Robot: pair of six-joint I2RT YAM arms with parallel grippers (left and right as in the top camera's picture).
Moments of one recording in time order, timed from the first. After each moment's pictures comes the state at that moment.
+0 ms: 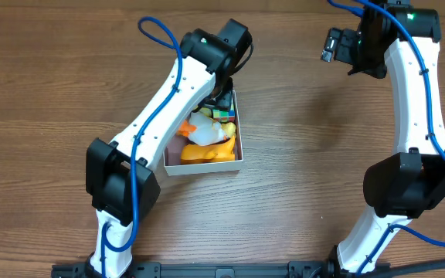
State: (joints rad) left arm -0.55 2.11 2.09 -1.44 -0.20 -0.46; right arm -0.05 2.03 2.11 -1.28 -0.08 0.23
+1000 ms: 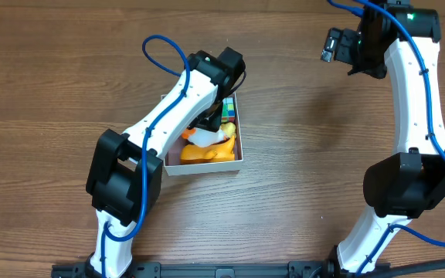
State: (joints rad) left arm -0.55 2.11 1.82 -1.34 -0.26 -0.46; right arm -0.05 2.03 2.11 -1.28 -0.08 0.23
